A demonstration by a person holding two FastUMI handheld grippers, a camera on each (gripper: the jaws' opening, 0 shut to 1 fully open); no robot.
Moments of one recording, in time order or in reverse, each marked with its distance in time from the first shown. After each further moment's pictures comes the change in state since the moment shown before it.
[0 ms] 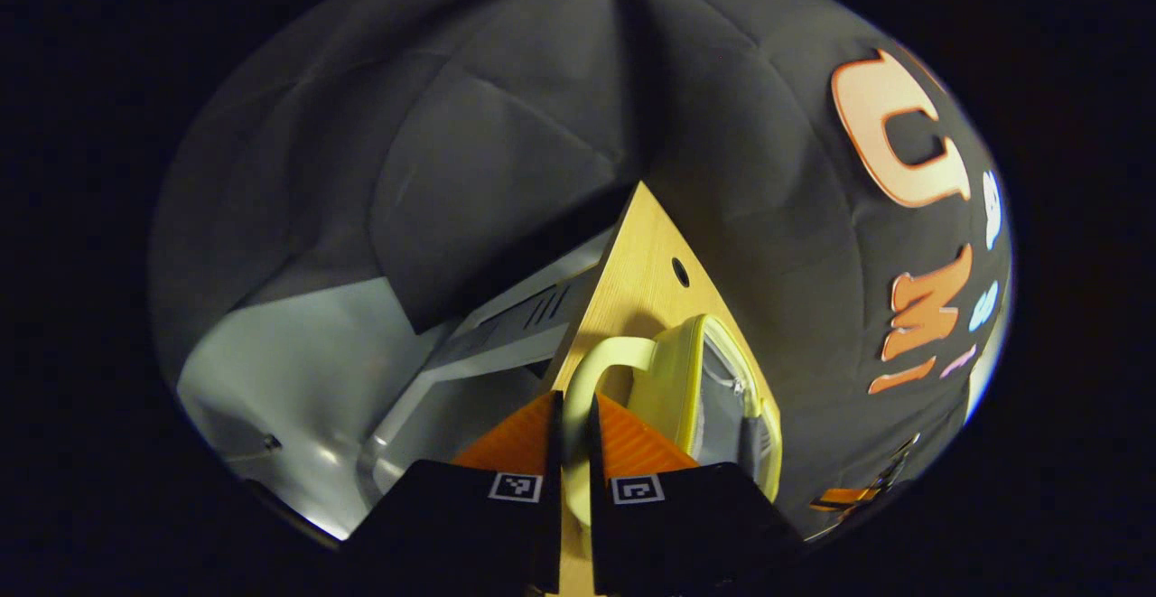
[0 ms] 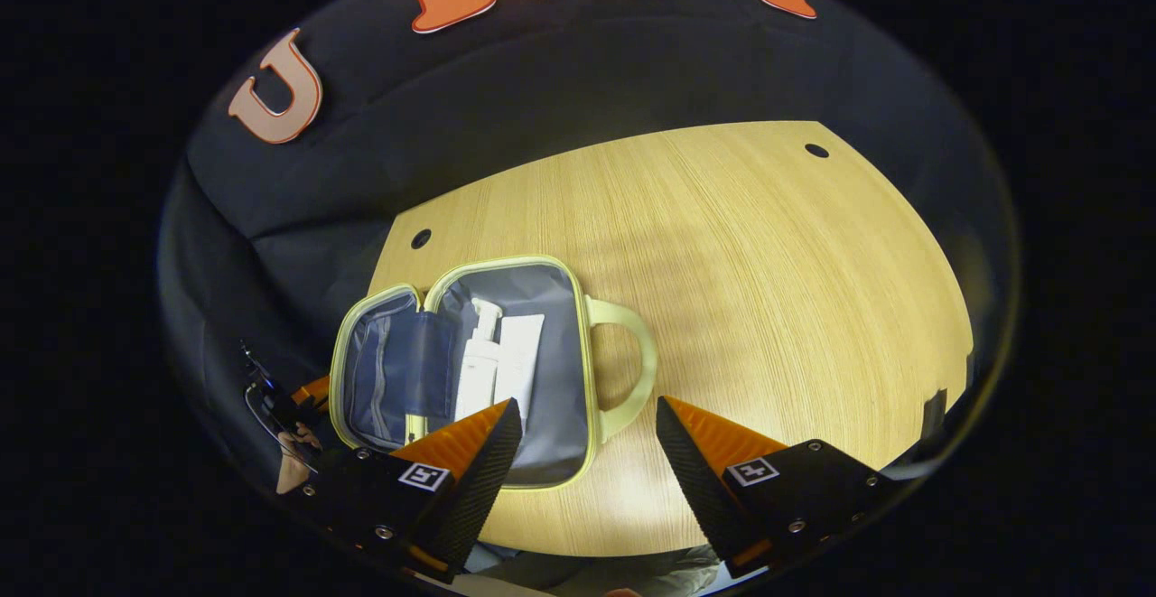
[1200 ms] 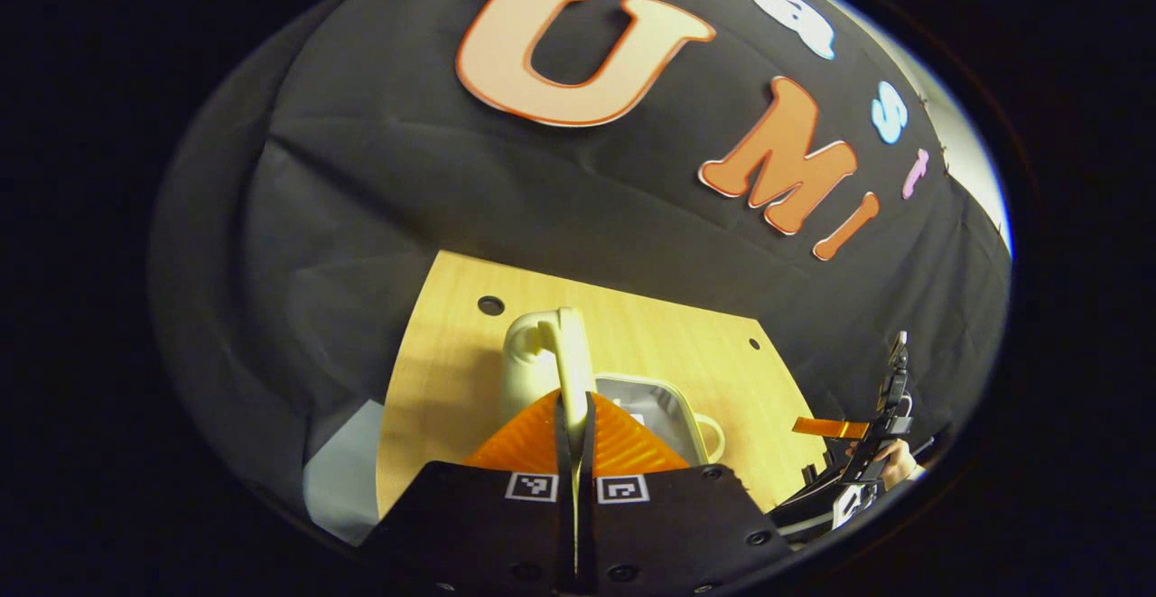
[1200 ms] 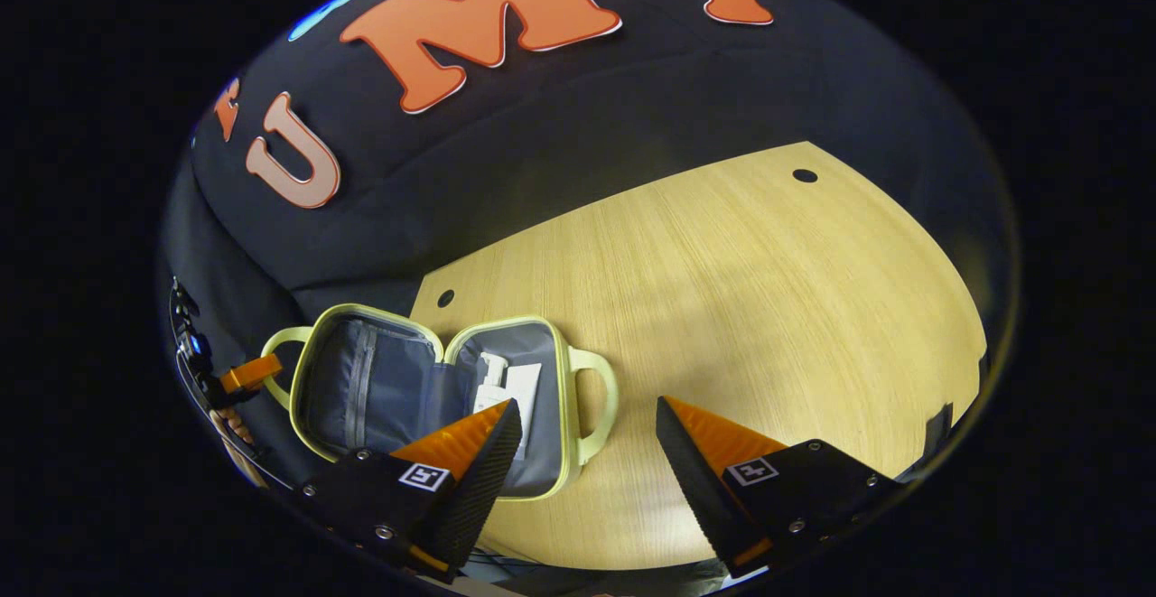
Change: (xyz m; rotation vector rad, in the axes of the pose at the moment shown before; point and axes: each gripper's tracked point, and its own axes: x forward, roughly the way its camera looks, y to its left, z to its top) left arm -0.098 -0.327 -0.043 0.723 -0.002 -0.044; right arm -0.044 -0.064 0.043 0.060 -0.163 0.128
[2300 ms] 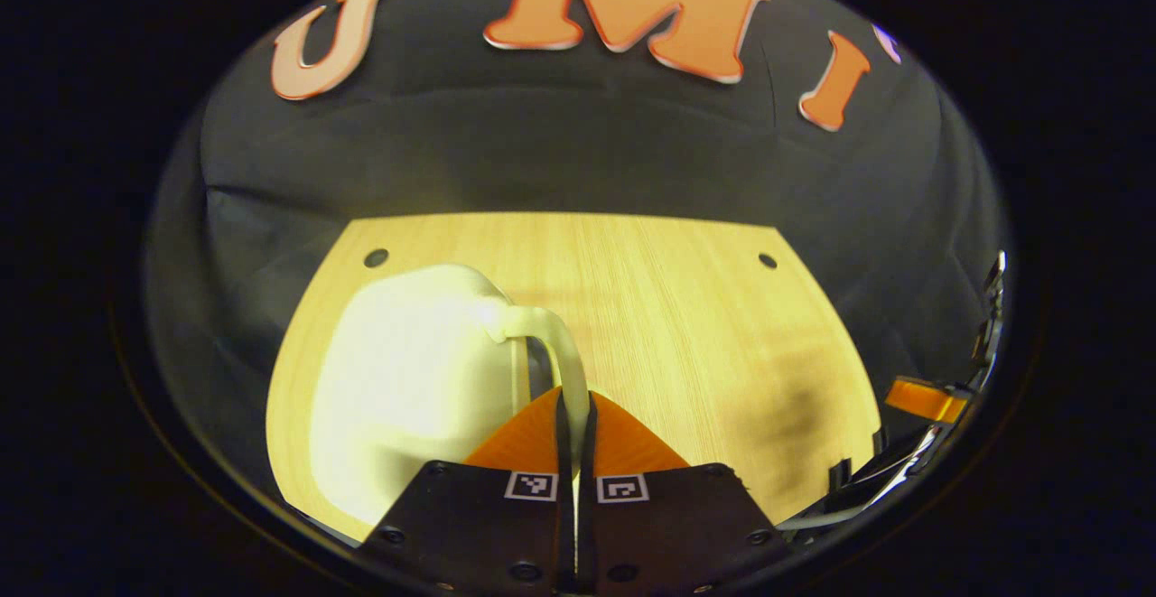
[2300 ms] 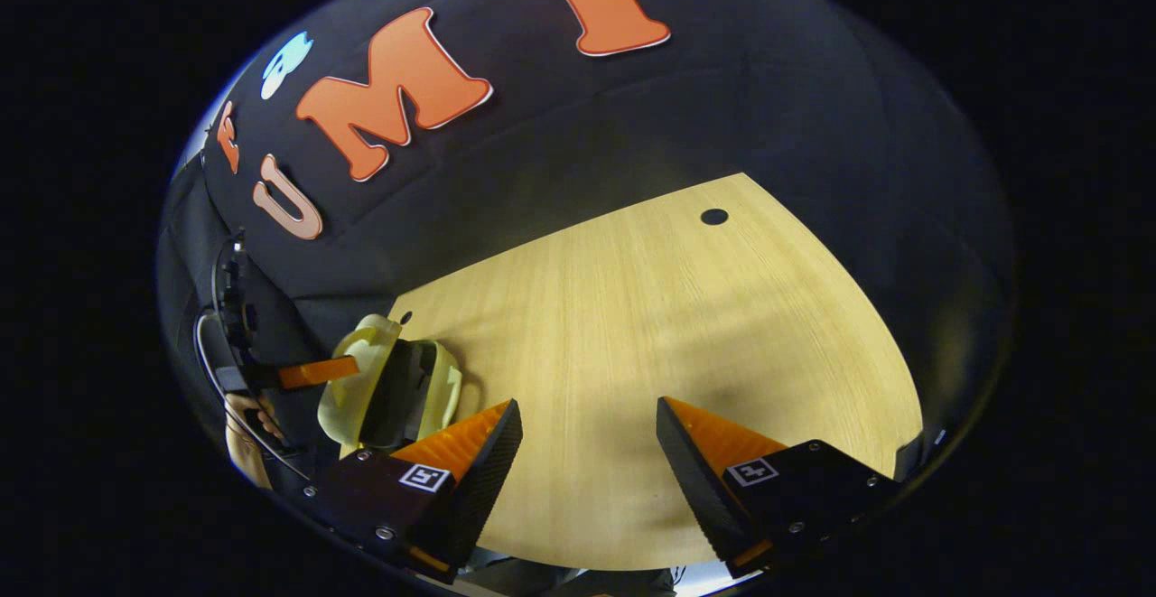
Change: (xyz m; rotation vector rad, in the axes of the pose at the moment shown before) left arm 0.197 -0.270 -0.159 0.189 0.224 0.232; right arm -0.069 -0.236 0.050 -0.036 -0.063 0.032
